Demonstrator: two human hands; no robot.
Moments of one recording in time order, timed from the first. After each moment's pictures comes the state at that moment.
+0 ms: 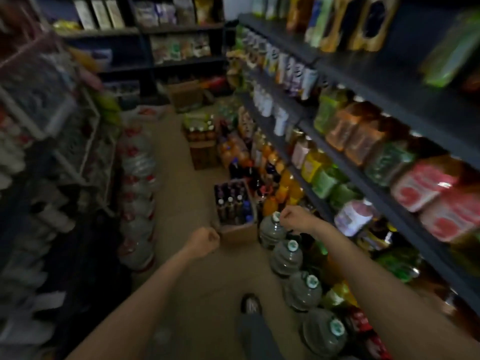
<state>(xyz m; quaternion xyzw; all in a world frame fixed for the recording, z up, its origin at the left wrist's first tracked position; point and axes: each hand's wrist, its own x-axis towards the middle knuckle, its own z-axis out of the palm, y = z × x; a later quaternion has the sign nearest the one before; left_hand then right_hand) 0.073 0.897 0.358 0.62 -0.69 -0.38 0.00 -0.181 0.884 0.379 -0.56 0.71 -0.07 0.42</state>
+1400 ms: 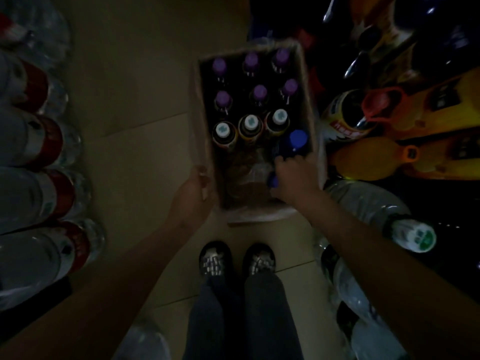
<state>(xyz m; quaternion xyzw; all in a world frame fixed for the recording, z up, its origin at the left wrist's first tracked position) 0.067 0.455 -0.197 0.69 -0.54 -0.47 0.08 -0.130 0.422 -0.219 -0.70 0.62 0.26 0.24</state>
